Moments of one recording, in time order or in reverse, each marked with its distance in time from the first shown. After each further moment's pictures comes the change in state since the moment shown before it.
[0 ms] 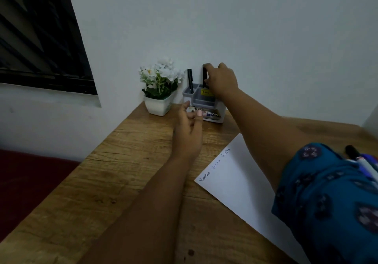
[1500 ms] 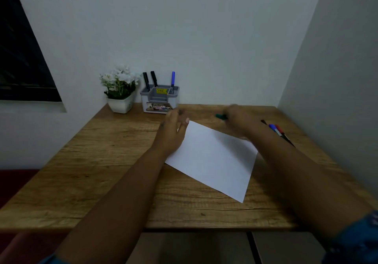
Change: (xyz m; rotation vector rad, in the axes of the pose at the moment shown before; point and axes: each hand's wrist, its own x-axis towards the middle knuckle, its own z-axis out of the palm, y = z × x) left_hand -0.058 0.051 0.034 0.367 -0.337 0.230; right_hand -0.229 0.094 -0.141 -0.102 -0.439 0.264
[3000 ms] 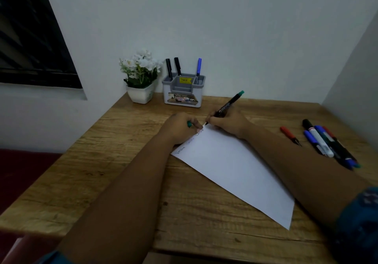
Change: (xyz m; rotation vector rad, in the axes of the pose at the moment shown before) left_hand 0.026 -0.051 -0.027 0.178 -0.334 -0.210; right_hand 0.064 -0.072 0.075 1.024 -0.057 -0.141
